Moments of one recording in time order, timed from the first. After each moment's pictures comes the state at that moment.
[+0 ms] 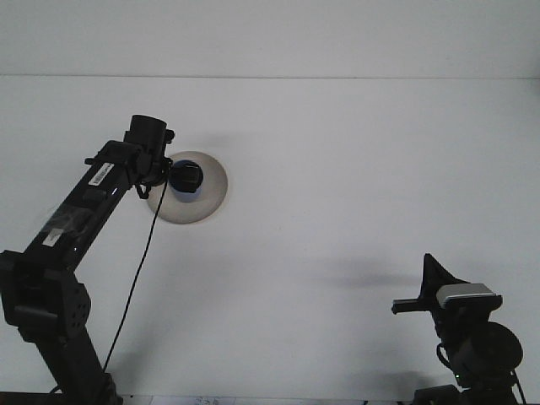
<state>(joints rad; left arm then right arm) -0.17 1.89 1.66 -0.72 -0.05 -0.03 0.14 0.27 0.47 -0.35 0.00 0.13</state>
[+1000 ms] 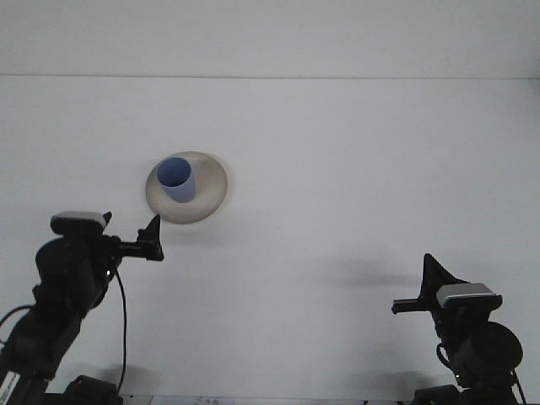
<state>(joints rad) -0.23 0.71 0.78 -0.30 -0.05 -0.17 0.14 0.27 0.47 -0.35 0.00 0.13</state>
